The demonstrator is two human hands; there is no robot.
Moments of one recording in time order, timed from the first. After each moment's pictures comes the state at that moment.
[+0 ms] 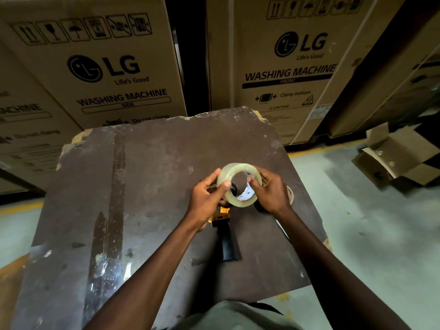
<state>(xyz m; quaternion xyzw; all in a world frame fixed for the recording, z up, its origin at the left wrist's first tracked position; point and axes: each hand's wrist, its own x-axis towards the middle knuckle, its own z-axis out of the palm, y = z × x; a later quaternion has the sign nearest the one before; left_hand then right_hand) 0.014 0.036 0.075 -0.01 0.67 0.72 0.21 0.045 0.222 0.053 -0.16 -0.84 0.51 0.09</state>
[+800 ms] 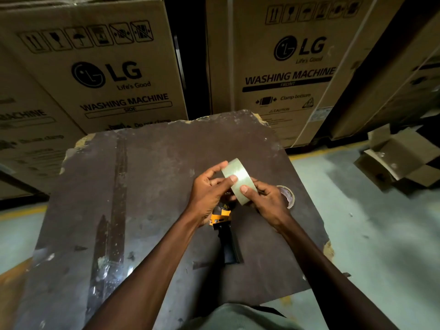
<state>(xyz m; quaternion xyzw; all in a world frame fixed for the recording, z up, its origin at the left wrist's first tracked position) 0.006 0.042 0.101 -0.01 0.58 0.78 0.25 0.068 0.201 0.072 -0.11 -0.69 0.72 0.02</state>
